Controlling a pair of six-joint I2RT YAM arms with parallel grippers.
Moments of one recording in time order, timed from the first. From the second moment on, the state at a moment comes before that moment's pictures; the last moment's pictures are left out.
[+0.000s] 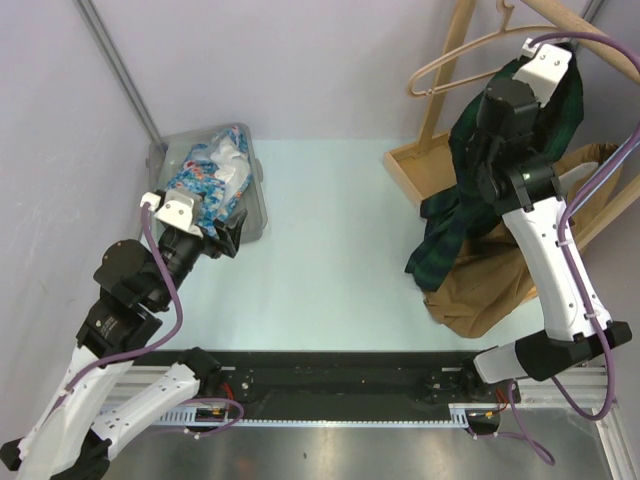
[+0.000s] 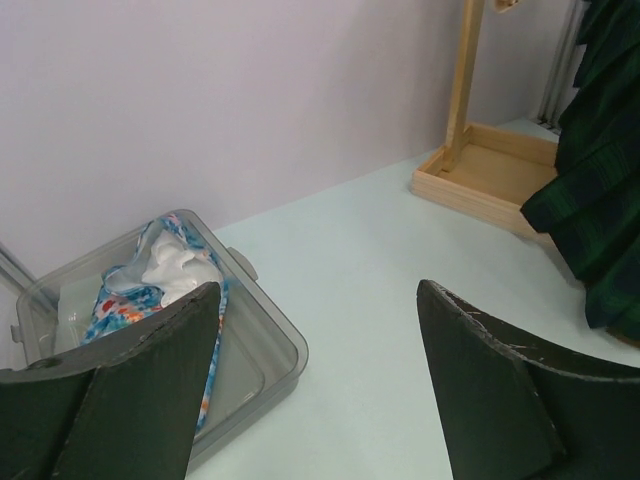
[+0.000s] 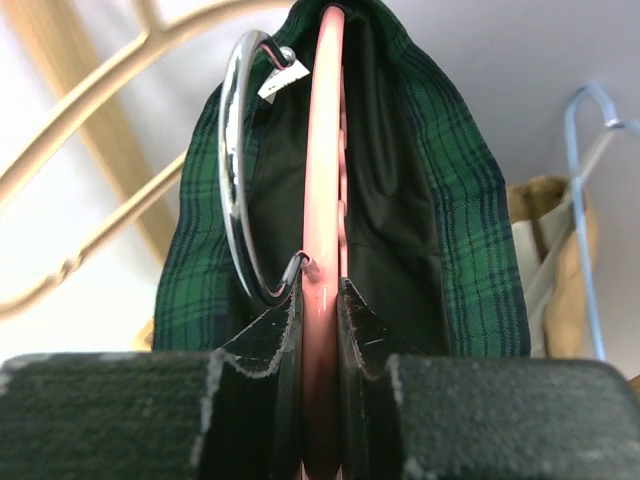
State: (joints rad) left arm -0.61 0.63 1.09 -0.38 -0.19 0.13; right arm 0.38 1.41 1.86 -0.53 0.98 0.13
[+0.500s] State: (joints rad) left arm -0.61 0.63 1.09 -0.39 -0.18 0.12; right arm 0.16 1.50 1.96 -0.52 0.96 0.16
